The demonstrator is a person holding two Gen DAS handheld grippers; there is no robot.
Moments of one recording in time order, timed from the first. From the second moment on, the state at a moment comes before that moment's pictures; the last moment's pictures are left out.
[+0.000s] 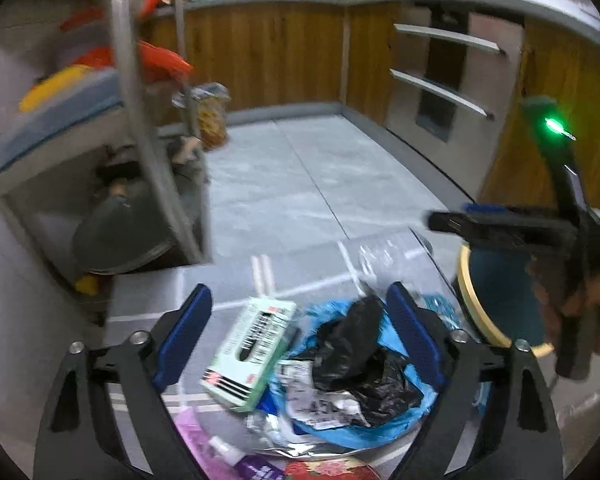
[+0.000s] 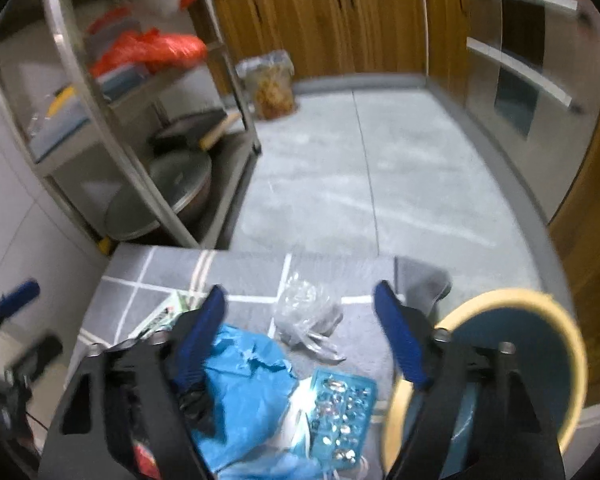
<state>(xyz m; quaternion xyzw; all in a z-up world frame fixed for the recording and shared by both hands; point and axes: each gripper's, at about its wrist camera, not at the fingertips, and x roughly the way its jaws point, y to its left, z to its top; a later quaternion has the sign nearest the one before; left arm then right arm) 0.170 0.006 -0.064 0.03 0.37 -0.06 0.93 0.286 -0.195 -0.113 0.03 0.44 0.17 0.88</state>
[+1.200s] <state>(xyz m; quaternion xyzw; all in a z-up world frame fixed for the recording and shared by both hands) 0.170 -0.068 -0.019 0.03 0.34 -0.17 0.92 0.254 -0.252 -0.066 0.00 0.42 0.14 0.90</state>
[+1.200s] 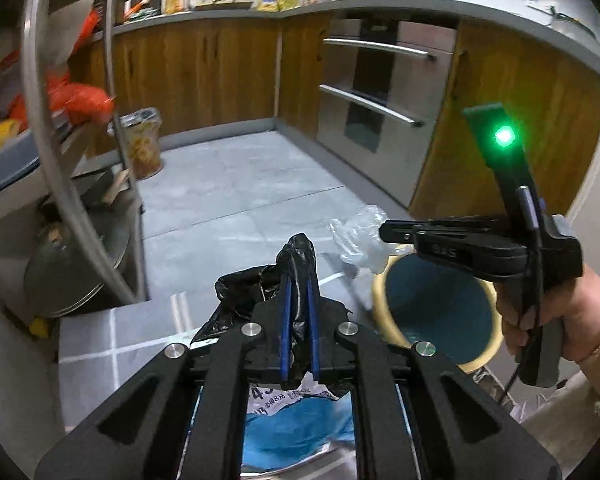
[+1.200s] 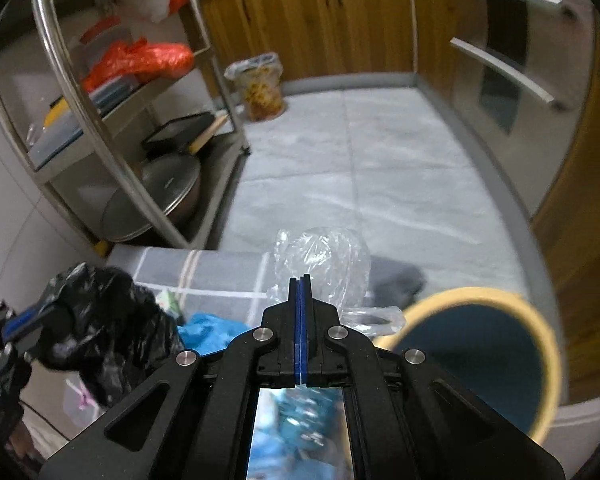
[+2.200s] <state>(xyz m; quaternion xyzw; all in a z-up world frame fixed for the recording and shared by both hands) 0.169 -0.256 -0.088 0.07 0.38 -0.31 0.87 0.196 -0.446 -0.104 0.09 0.49 0.01 0.87</state>
